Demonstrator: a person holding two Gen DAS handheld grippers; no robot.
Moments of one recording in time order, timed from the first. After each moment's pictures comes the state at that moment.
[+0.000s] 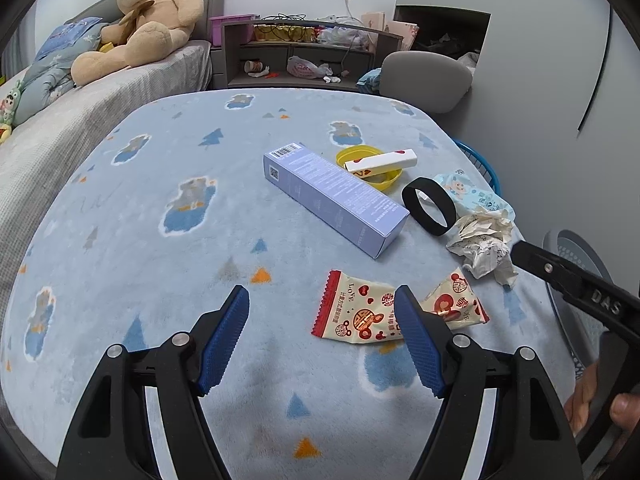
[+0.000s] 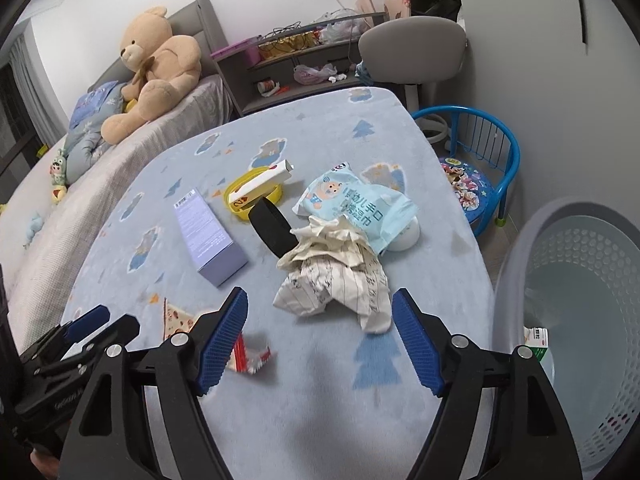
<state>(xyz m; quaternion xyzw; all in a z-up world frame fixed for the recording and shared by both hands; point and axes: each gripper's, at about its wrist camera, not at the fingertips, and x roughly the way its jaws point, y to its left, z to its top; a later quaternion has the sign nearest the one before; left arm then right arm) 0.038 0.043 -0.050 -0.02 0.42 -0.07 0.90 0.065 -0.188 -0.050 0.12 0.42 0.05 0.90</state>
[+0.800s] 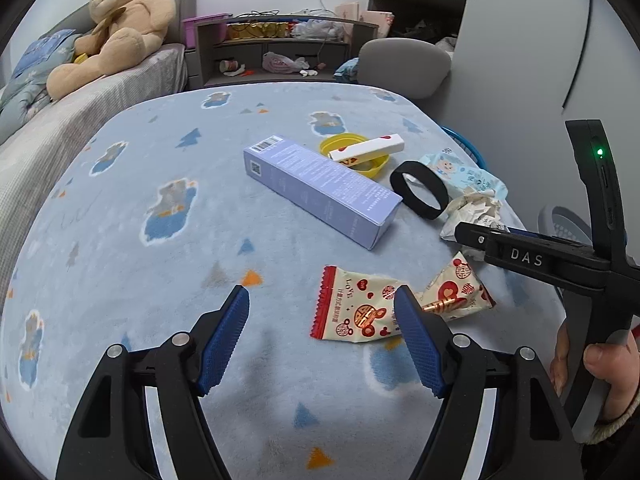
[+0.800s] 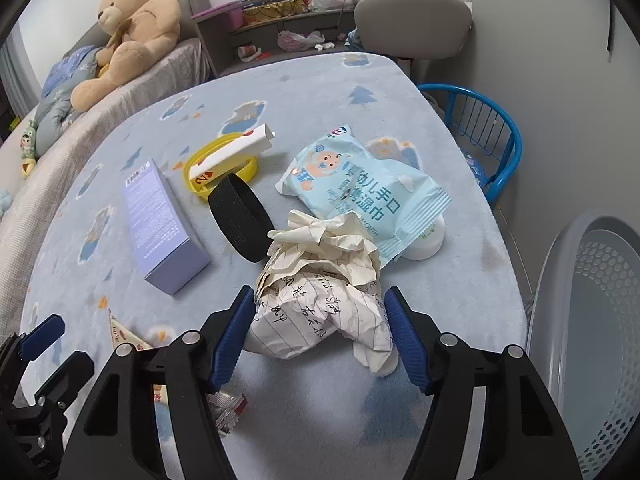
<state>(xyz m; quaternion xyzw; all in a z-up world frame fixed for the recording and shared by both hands) 0.045 0.042 -0.060 0.00 0.43 -0.12 0.90 0.103 -0.169 -0.079 0.08 0.46 0.02 0.88</state>
